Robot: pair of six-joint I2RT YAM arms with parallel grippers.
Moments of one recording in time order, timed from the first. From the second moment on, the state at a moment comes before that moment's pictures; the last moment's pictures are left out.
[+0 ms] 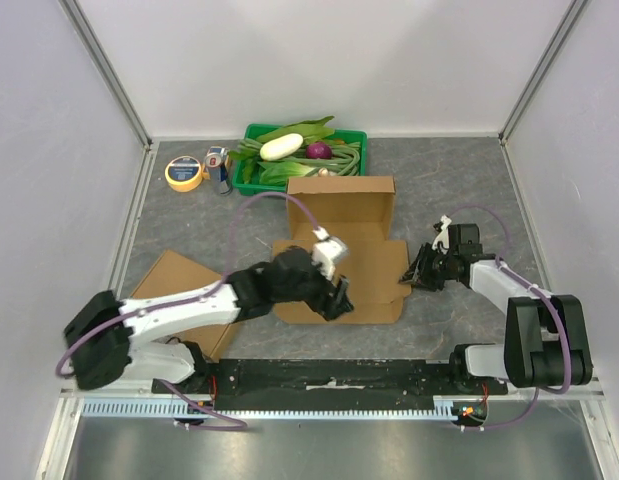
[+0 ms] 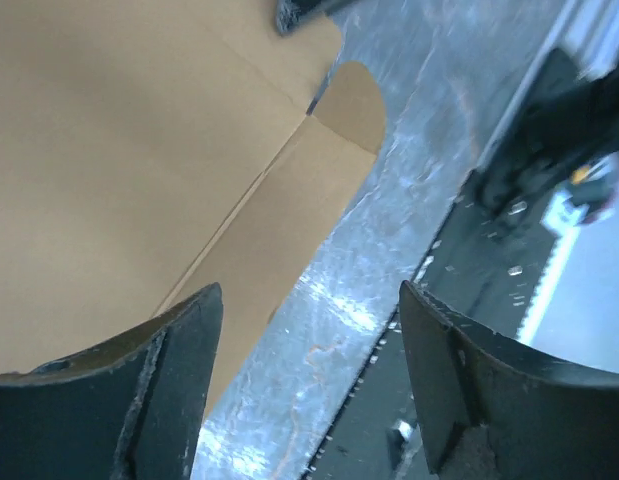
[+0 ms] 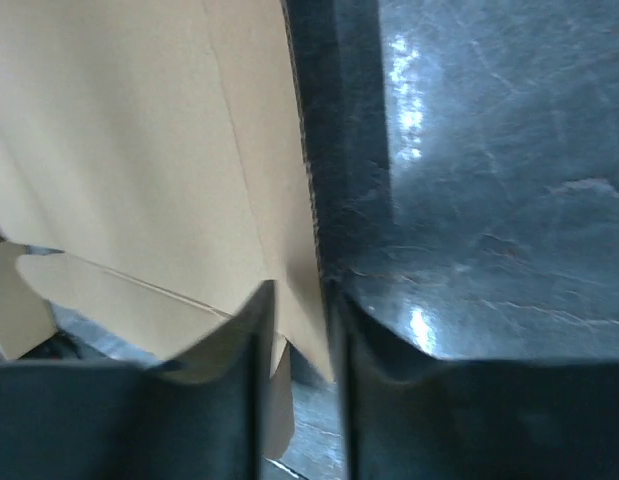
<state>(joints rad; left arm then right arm) -0.98 1.18 0.67 0.02 0.15 -0.39 0.03 1.32 0.55 -0.32 -0.47 0.43</state>
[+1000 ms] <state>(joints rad) -1.38 1.77 1.18 -0.37 -0.65 0.18 -0.08 1.05 0.78 -0.49 -0.54 0.50</state>
